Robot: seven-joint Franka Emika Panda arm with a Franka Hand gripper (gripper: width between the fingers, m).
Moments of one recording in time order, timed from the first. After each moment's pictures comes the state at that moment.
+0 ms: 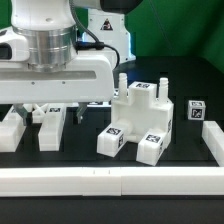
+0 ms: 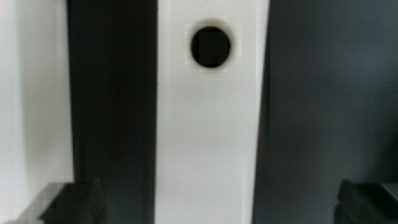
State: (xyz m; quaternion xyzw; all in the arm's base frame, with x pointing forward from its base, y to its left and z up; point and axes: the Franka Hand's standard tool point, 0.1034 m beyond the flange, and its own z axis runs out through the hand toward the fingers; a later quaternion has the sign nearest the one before) arm 0.536 -0.120 0.031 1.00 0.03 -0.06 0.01
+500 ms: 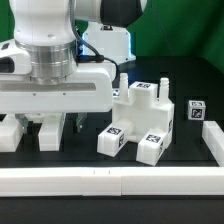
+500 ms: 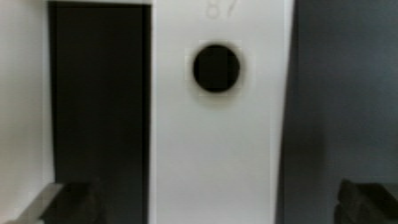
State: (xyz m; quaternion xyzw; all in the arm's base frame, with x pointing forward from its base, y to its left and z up) arm 0.526 -0.122 0.010 1.00 0.03 -0.07 0.02
